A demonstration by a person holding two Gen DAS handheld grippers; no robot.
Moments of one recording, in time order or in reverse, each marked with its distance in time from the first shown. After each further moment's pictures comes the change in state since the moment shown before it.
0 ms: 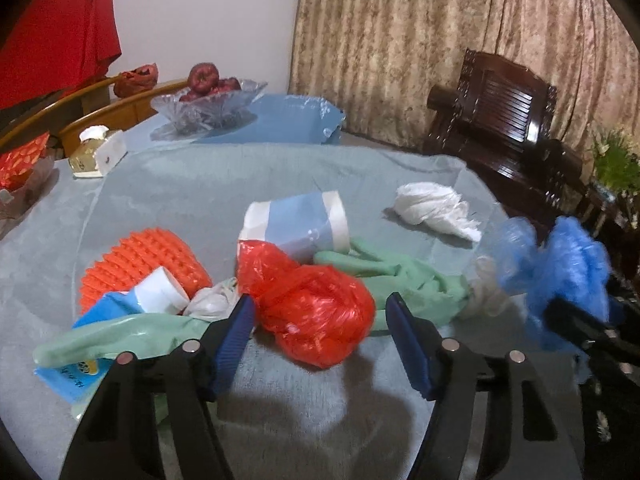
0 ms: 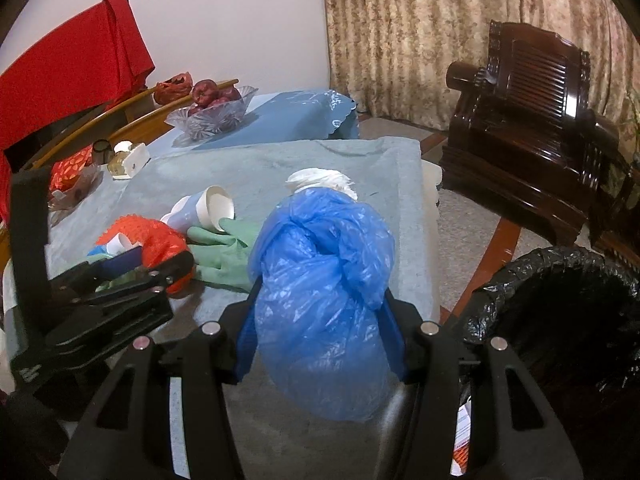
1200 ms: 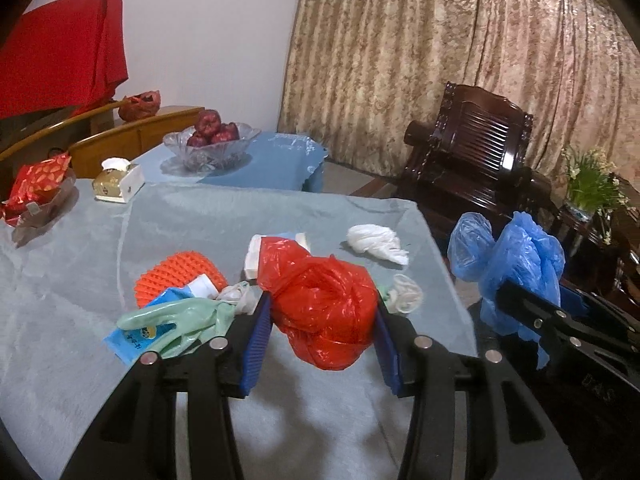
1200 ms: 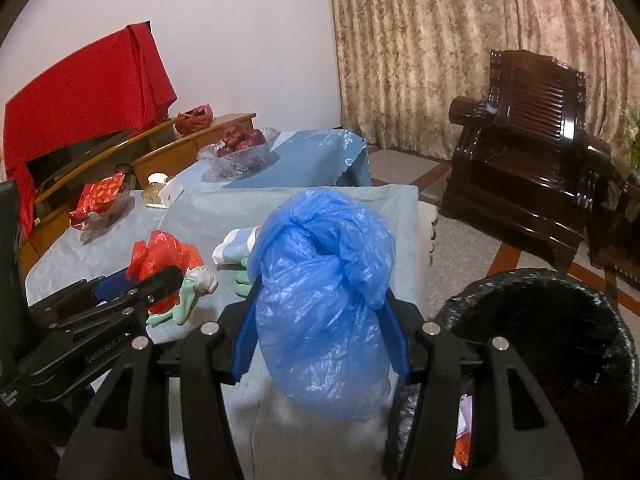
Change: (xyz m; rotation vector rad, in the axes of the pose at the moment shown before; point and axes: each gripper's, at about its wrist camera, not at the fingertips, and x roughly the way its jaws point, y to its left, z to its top) left arm -0.125 -0.019 0.001 -0.020 -0.115 -0.071; right arm -0.101 0.011 0.003 -0.014 -0.118 0.036
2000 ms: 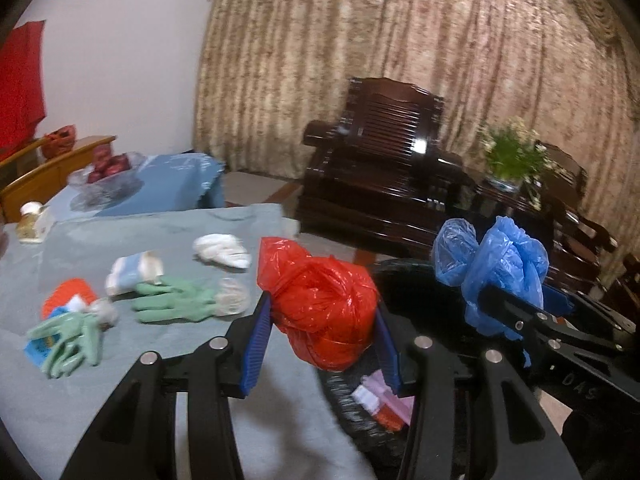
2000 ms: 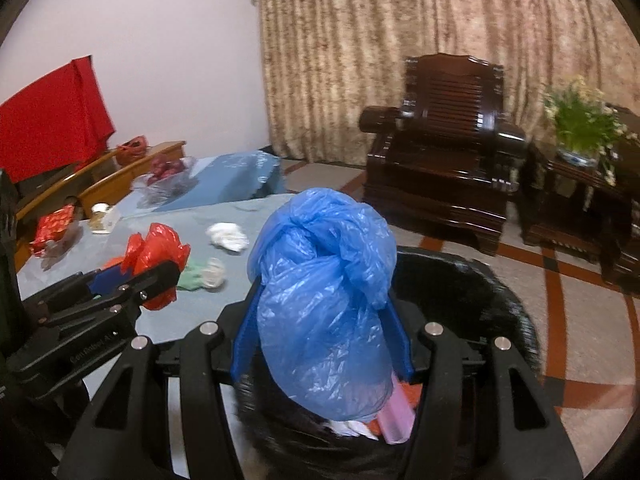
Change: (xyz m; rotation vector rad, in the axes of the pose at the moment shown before) left arm -0.021 -0.143 -0.011 0.164 -0.019 -0.260; right arm -0.104 -0.115 -0.041 0.117 -0.060 -0.231
